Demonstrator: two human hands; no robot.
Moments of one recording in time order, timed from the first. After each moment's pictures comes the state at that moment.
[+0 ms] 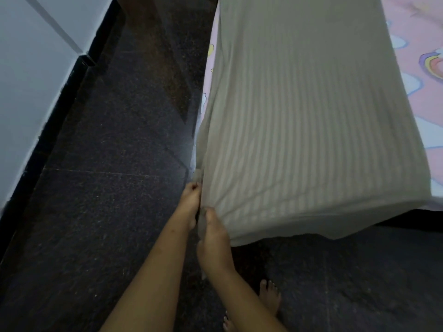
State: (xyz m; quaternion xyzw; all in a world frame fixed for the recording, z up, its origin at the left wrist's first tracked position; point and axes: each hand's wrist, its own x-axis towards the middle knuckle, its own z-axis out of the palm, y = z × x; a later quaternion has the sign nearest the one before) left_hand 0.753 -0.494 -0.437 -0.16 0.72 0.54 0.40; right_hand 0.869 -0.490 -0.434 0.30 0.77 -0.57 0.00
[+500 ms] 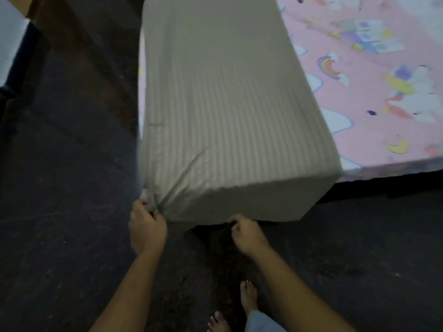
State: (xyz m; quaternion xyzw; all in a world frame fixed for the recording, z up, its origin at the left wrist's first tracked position) left_hand 0.789 -0.483 -0.437 0.06 0.96 0.24 0.12; right_hand 0.956 -0.346 -0.470 0.47 0.73 -0.46 0.17
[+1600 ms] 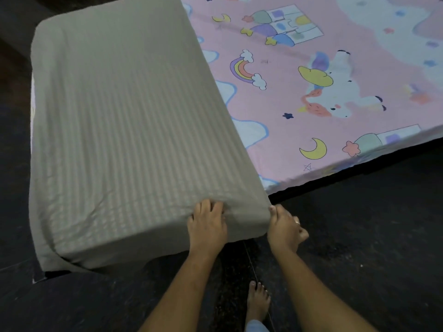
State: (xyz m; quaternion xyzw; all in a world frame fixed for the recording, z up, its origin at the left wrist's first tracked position) left_hand 0.981 -0.214 -0.469 0.47 0.87 0.05 0.15; right_hand 1.124 -0.132 -0.499 0.72 0.64 -0.26 -0.02
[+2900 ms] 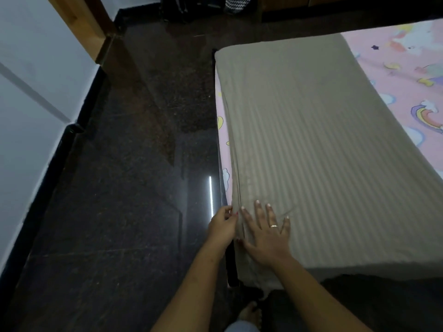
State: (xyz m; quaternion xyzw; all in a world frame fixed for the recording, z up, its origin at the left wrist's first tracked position) left_hand 0.592 -0.432 -0.426 0.05 0.80 0.43 0.42; right_hand 0.701 -0.362 -0.471 0.30 0.93 -0.18 0.14
